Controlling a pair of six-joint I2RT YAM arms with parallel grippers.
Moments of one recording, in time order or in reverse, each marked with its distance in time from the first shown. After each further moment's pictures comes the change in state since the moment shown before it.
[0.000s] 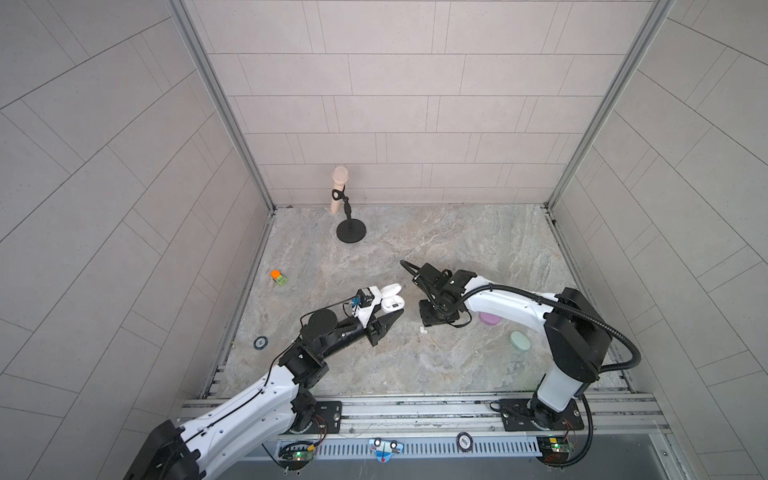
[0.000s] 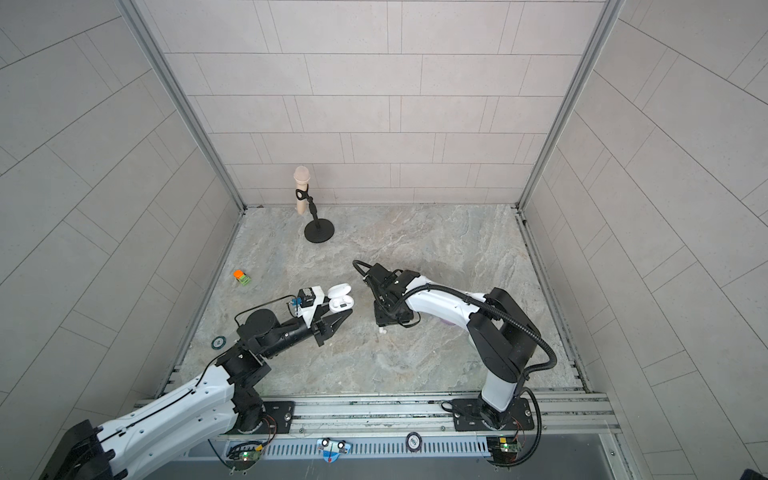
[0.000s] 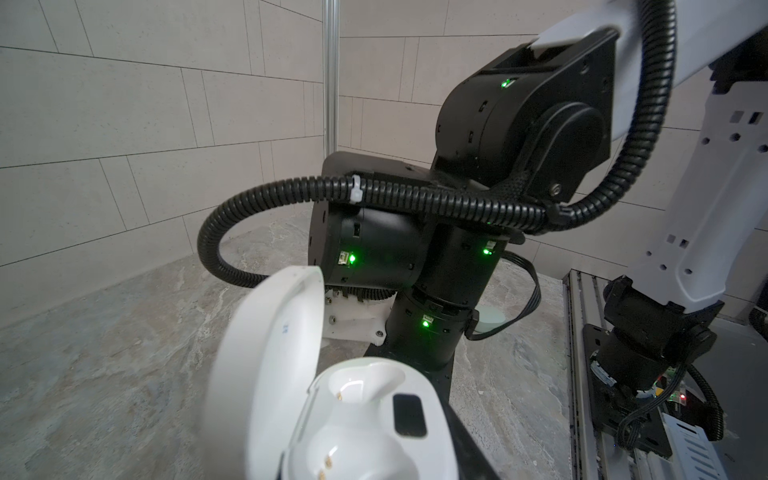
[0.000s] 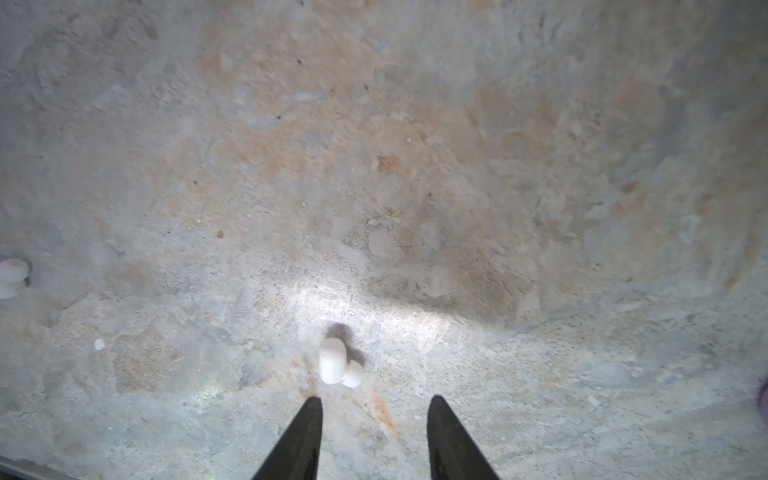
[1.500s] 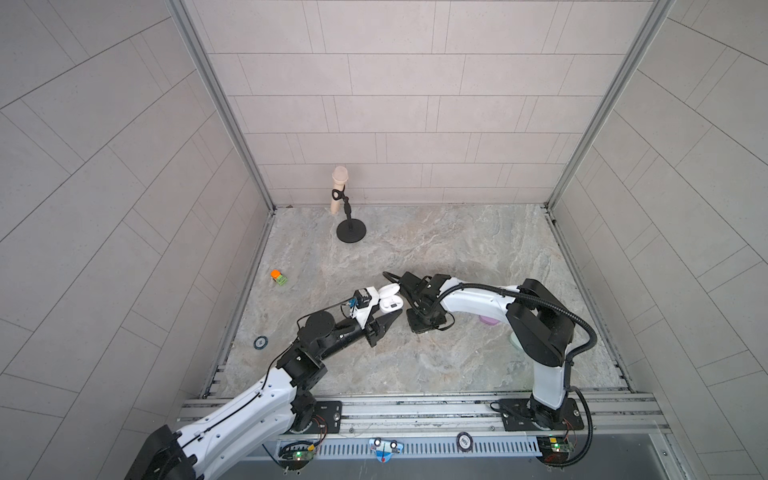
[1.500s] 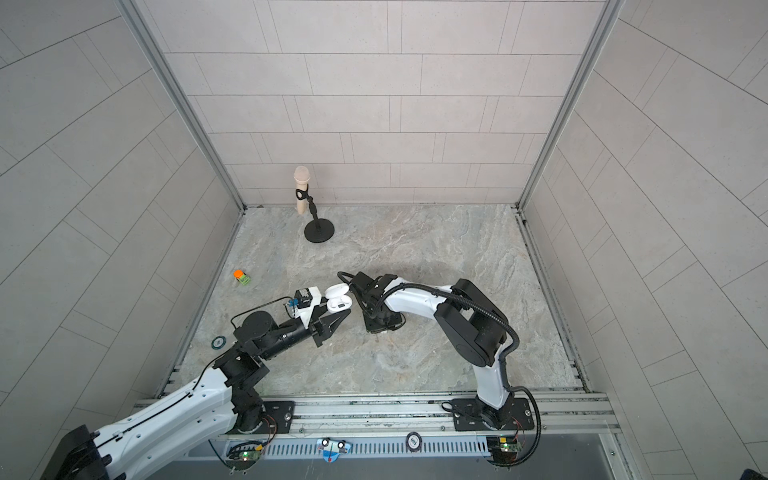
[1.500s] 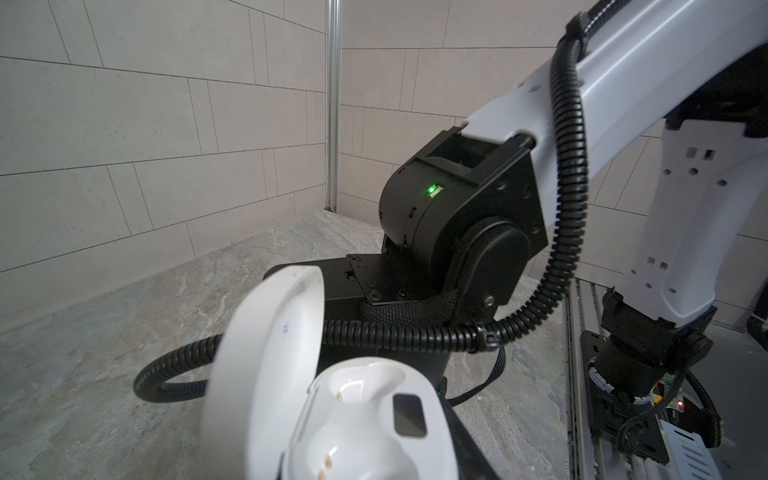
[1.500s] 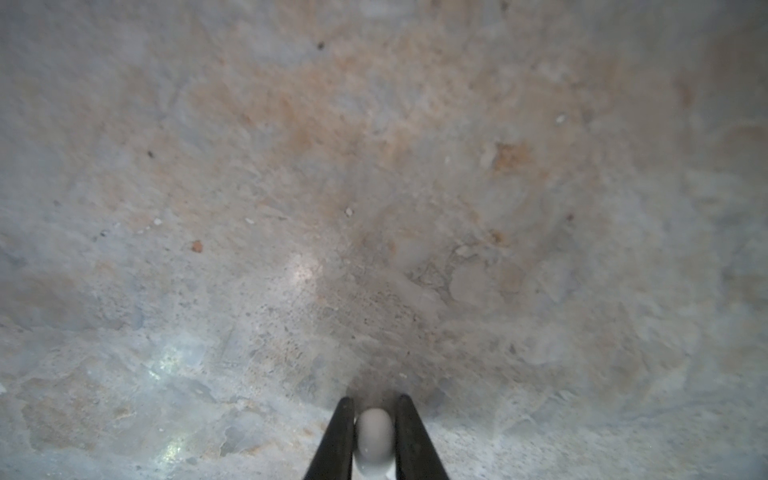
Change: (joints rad) left arm 0.000 -0.031 -0.005 -0.002 -0.005 -0.008; right arm 0.054 0.199 0.097 -0.015 0.005 -0.039
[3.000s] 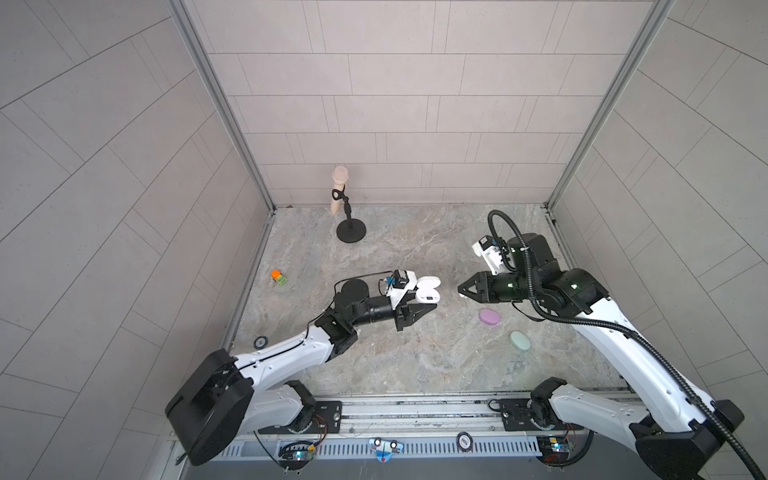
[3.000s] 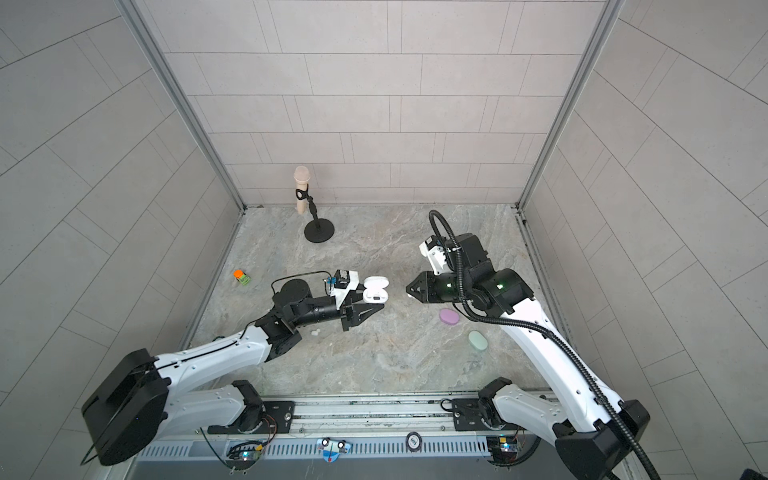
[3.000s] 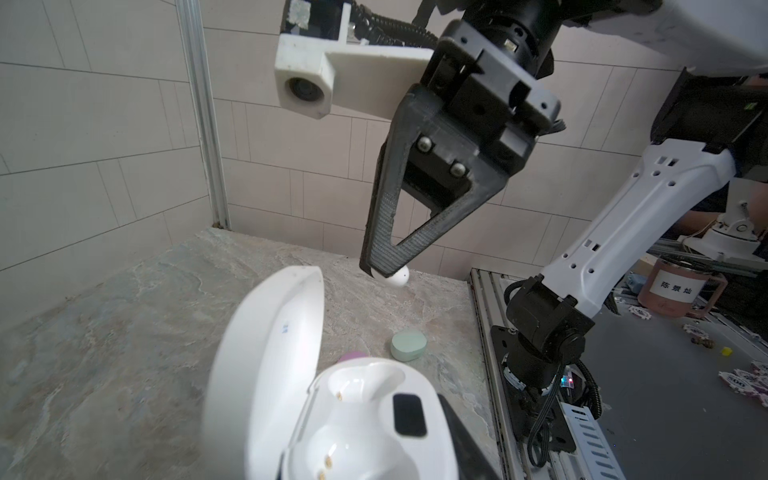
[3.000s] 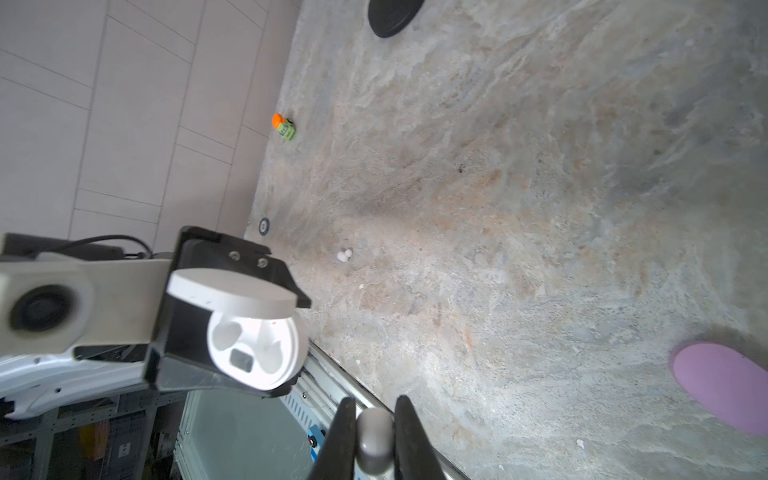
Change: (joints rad) left arm -0.049 0.520 0.296 0.222 0.312 -0.011; right arm -0.411 -0.876 -0.095 -0.107 -0.494 -0.149
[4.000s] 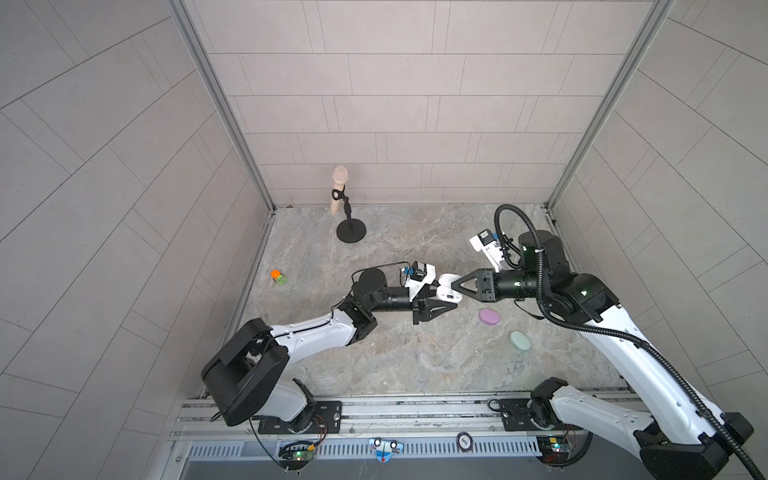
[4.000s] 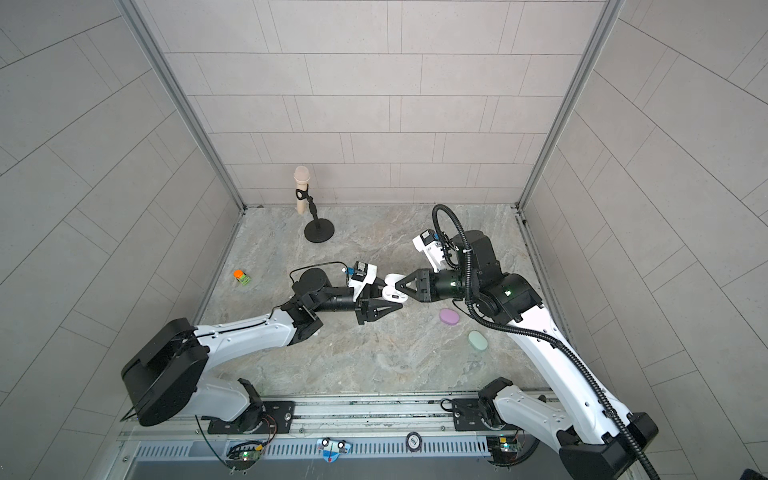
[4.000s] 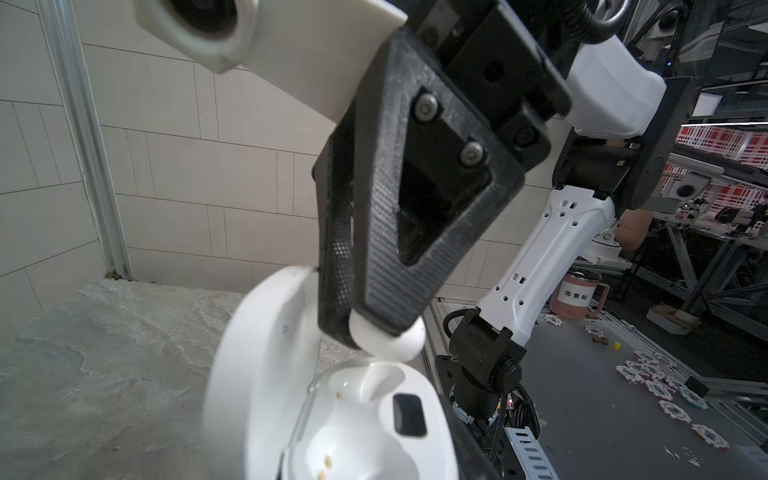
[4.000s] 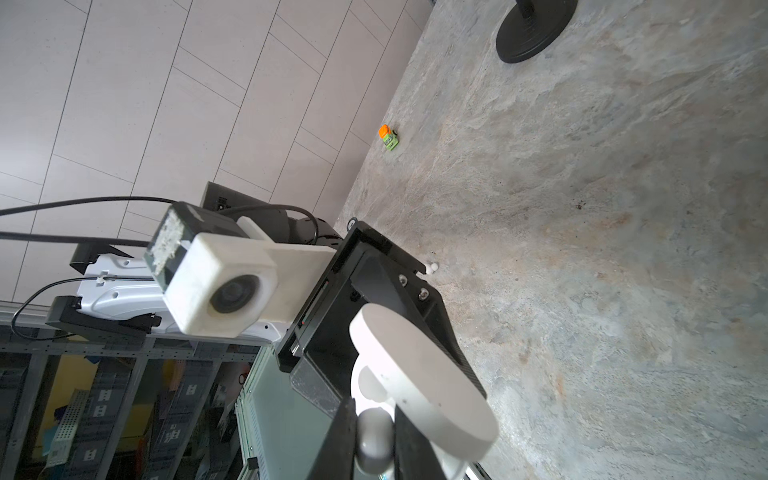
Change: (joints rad) left arm -0.043 0.206 0.142 0.185 0.159 -0.105; right arm 0.013 -0.022 -0.010 0.155 -0.208 0.028
